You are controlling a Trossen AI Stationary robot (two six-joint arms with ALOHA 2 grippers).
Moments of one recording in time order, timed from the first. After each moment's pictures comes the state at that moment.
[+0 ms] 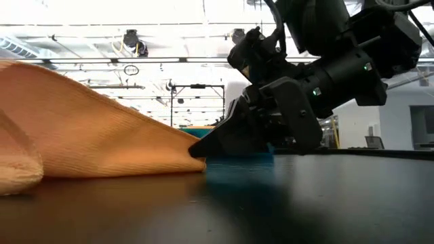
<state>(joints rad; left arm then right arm) -1.01 2.00 1.50 -0.89 -0.25 -0.80 0.36 2.08 0.86 0.76 0.29 0.04</state>
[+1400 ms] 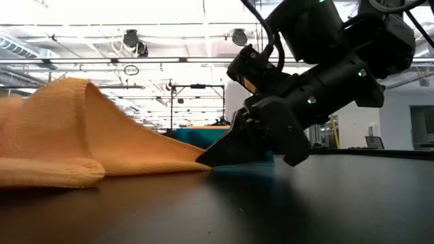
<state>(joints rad) -0.95 2.10 1.51 -0.99 -0.68 -0.46 0.33 2.08 0.86 0.68 0.35 0.09</state>
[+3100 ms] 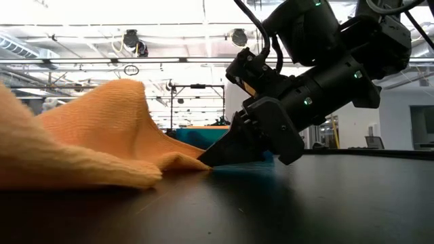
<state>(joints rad) -1.01 2.22 1.60 -0.75 -0.92 -0.01 0.32 2.08 0.86 0.66 0.34 0.12</state>
